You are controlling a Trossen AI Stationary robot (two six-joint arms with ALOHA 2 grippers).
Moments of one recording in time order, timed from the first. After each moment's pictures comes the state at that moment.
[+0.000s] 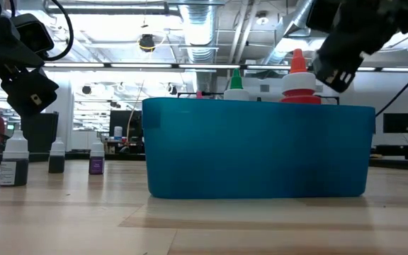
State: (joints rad) left arm -0.47 0.37 0.09 -0.01 -0.24 -0.70; right arm 0.22 1.09 0.57 -0.07 -0.14 0.51
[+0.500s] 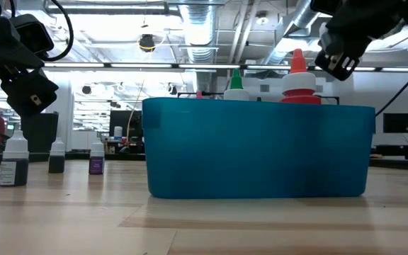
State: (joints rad) left arm -0.47 0.37 0.09 -0.02 -0.24 -0.70; right arm 0.29 1.09 0.61 -0.06 -0.15 0.52
